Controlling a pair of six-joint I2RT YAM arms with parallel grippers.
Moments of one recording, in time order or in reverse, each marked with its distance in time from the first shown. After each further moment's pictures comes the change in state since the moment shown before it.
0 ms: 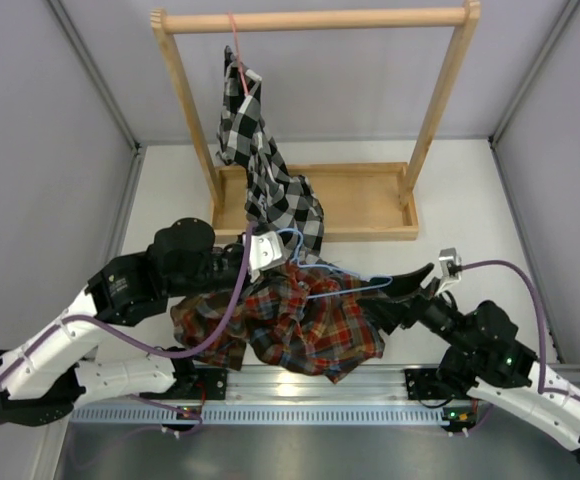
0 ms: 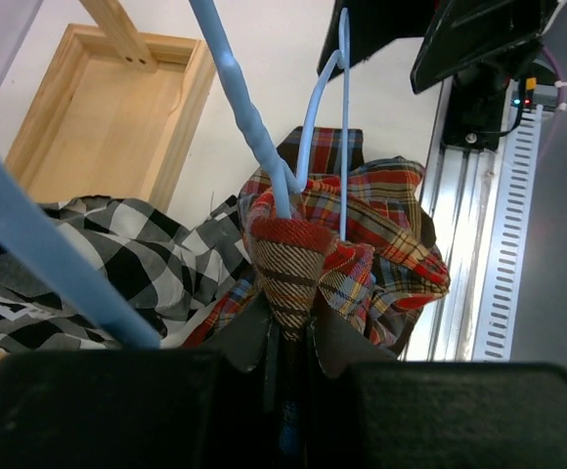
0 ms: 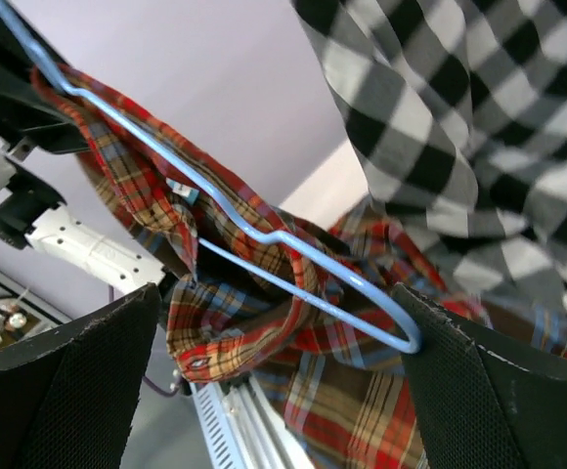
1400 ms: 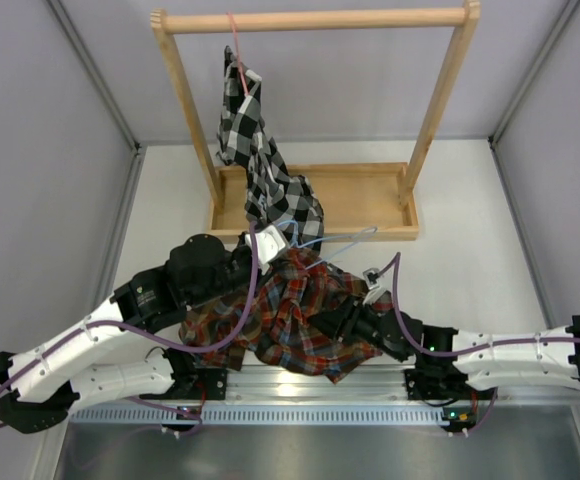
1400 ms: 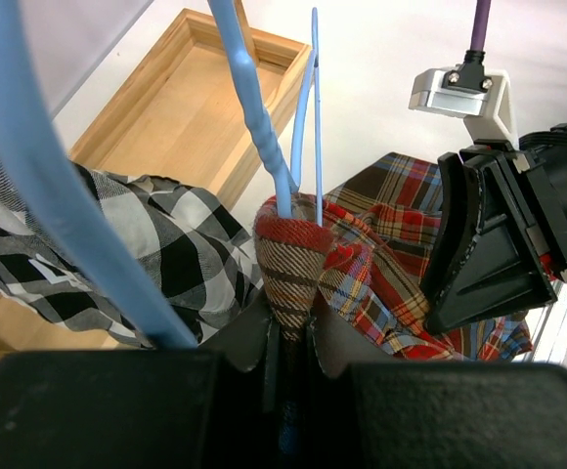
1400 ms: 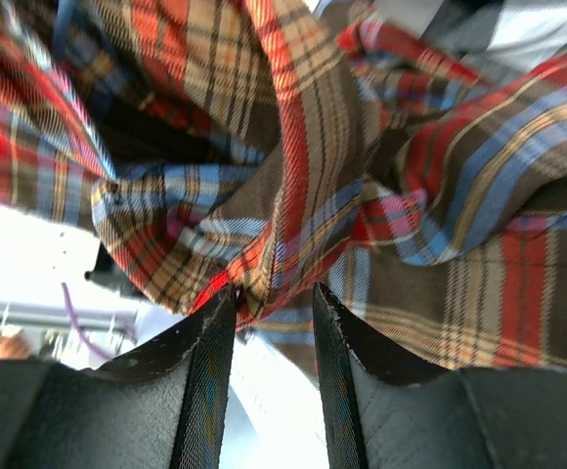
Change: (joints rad) left arm 0.004 -0.089 -0.322 0.352 -0.247 -0.071; right arm 0.341 0.750 -0.106 0.455 0.321 0.431
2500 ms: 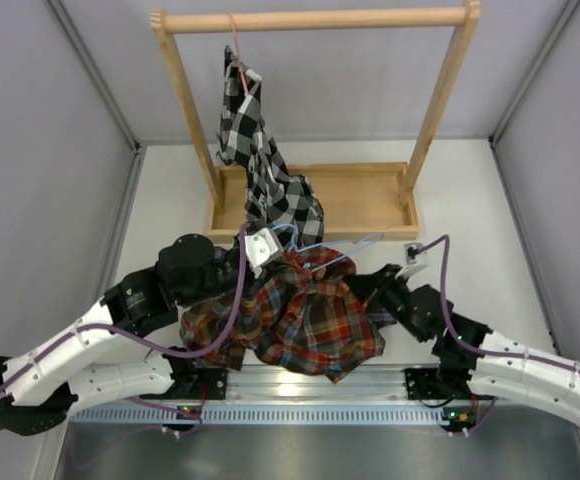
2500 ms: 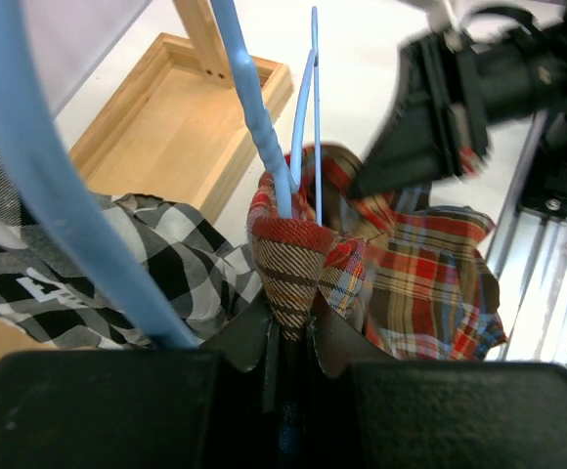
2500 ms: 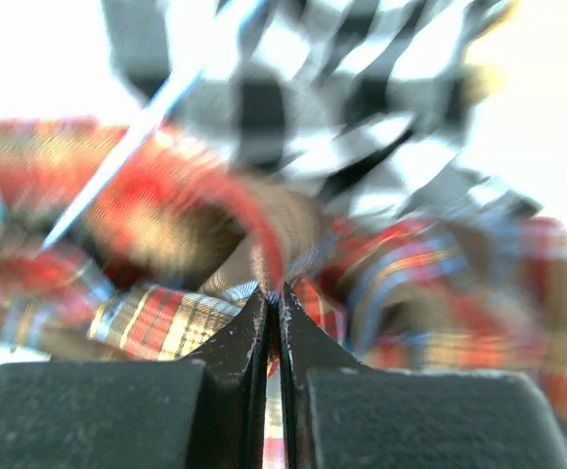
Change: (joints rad) left arm 0.001 -0.026 0.013 -0.007 0.055 0.004; right arm -0.203 -0.216 0.059 -0.228 0.069 -0.148
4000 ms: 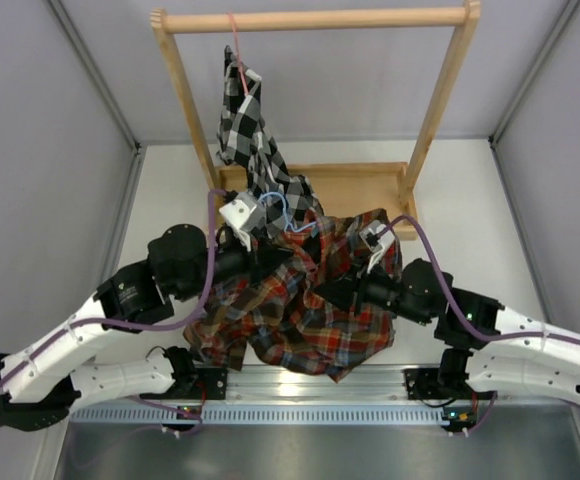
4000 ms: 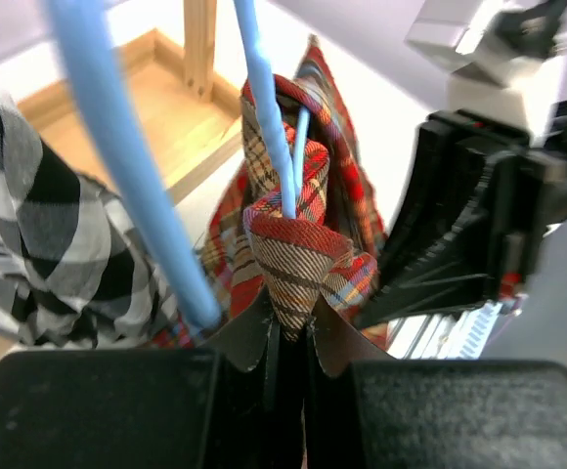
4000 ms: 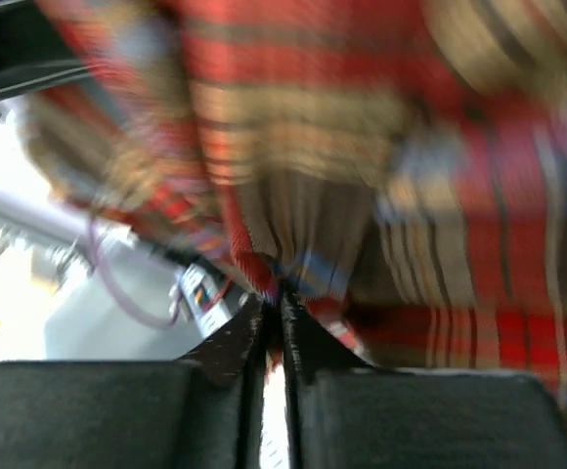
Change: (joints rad) left arm -0.004 0.058 0.127 -0.023 -0.080 -0.384; right arm 0.051 0.137 0.475 -0.357 -0.381 -0.313
